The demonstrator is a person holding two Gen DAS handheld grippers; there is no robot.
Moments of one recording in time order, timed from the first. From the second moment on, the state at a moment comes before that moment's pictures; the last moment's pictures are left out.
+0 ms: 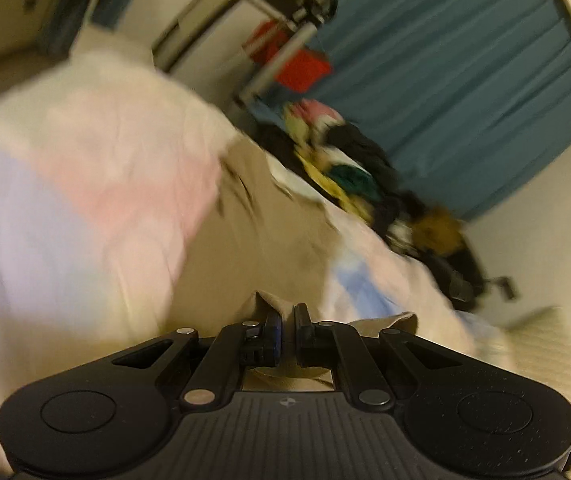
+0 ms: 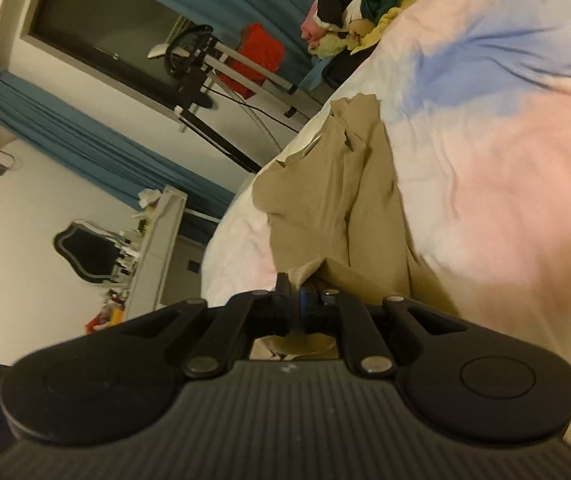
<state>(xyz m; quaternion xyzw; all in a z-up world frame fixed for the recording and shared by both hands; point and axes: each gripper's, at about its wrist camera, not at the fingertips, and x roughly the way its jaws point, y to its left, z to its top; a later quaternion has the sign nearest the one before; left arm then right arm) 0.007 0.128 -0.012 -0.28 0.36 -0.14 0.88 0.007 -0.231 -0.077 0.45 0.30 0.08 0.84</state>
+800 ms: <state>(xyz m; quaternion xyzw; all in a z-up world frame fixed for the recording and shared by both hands) 0.179 0.059 -0.144 -0.11 0.35 -0.11 0.92 0.168 -0.219 -0.185 0.27 0.35 0.06 0.90</state>
